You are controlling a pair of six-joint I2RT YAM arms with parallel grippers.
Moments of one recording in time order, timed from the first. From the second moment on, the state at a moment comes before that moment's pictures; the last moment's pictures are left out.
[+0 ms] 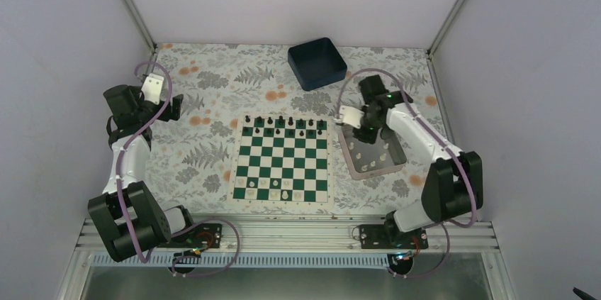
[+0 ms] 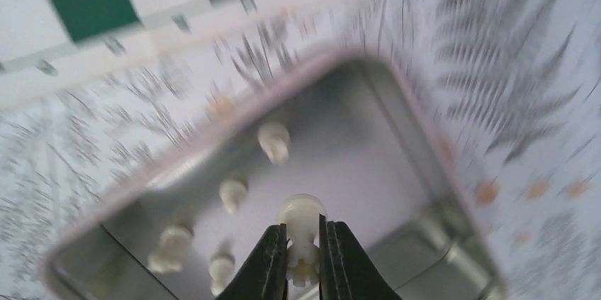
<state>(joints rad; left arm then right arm) 0.42 1.21 0.77 -0.05 0.49 0.40 0.24 1.51 1.12 -0.95 -0.05 -0.97</state>
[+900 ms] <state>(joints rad) 0.42 1.21 0.77 -0.05 0.49 0.40 0.91 1.48 0.89 -0.91 -0.16 -0.75</state>
